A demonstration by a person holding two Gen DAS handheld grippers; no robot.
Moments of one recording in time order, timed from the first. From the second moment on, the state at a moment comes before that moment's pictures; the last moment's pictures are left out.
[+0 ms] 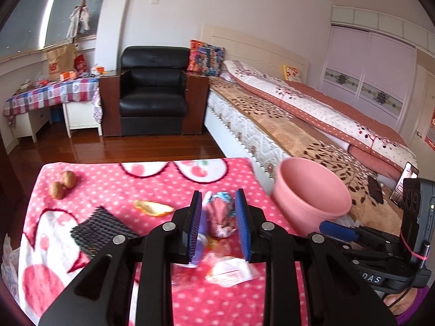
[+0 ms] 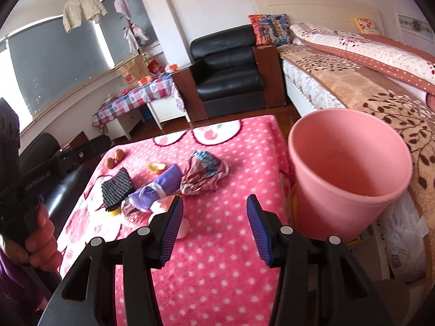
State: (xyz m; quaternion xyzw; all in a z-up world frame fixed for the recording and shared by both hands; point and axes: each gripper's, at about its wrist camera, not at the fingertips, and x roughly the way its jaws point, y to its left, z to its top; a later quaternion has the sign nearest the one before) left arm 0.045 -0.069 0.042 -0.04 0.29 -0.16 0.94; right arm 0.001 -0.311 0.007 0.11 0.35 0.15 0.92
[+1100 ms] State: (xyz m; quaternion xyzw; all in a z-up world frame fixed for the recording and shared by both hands) left arm 0.041 -0.011 -0.008 -0.04 0.36 -0.12 0.92; right arm 0.035 -0.237 -0.052 0.07 0.45 0.23 0.86
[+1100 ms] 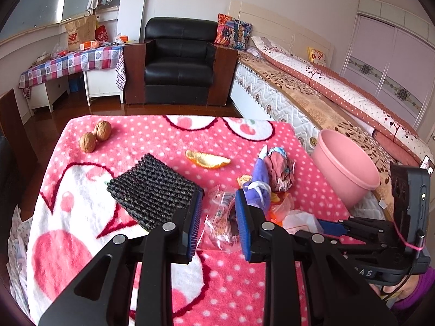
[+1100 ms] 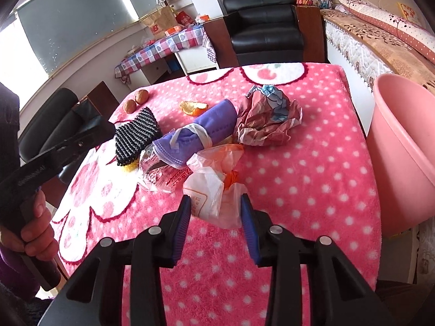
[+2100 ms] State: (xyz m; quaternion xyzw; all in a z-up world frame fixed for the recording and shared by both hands) left arm 0.077 -0.078 -0.052 0.00 0.43 -0.18 0.88; right arm 0.007 -0.282 -0.036 0.12 0.42 0.23 0.87
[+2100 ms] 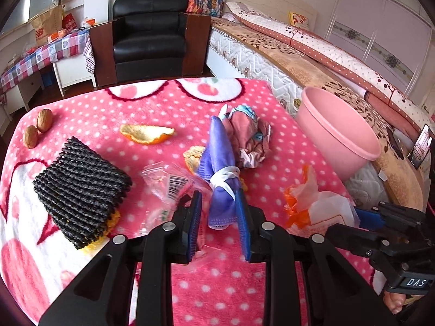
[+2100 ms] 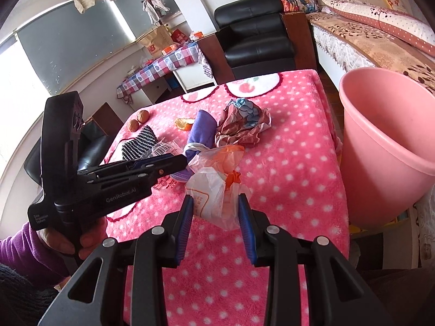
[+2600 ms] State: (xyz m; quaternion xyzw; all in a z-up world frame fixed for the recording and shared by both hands) left arm 0.066 -0.079 -0.049 -0.01 0.42 -0.17 0.89; right arm 0.004 -0.289 -0.034 0.13 0.41 0.22 0.87
